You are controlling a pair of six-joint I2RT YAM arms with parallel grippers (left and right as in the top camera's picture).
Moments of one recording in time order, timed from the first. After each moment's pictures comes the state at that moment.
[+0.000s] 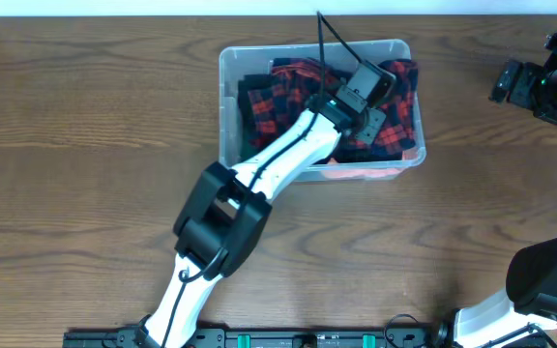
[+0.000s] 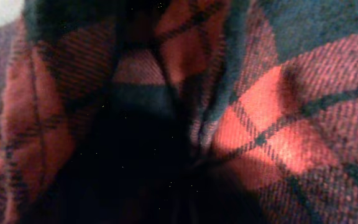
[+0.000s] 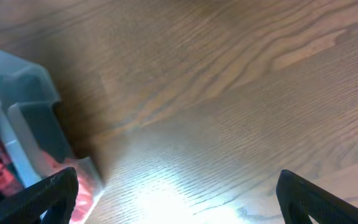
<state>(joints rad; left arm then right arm) -0.72 2.25 1.86 -0.56 0.01 -0.16 -0.28 1.78 1.84 -1.21 0.02 0.18</state>
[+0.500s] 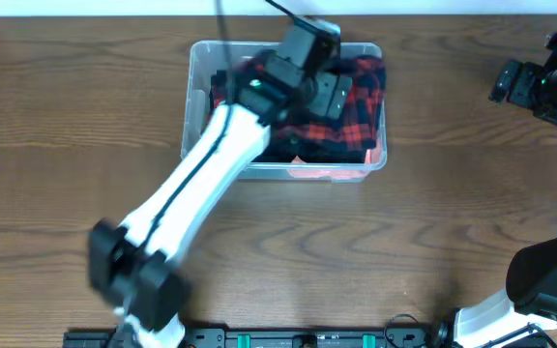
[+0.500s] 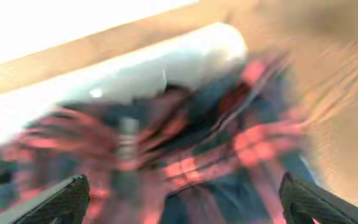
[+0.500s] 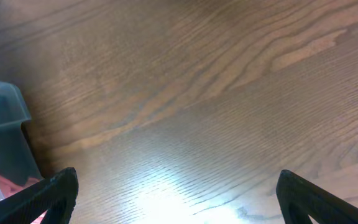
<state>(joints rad) -0.59 1.82 1.78 -0.74 -0.04 -0.16 -0.28 1.78 1.84 -1.21 0.02 0.18</state>
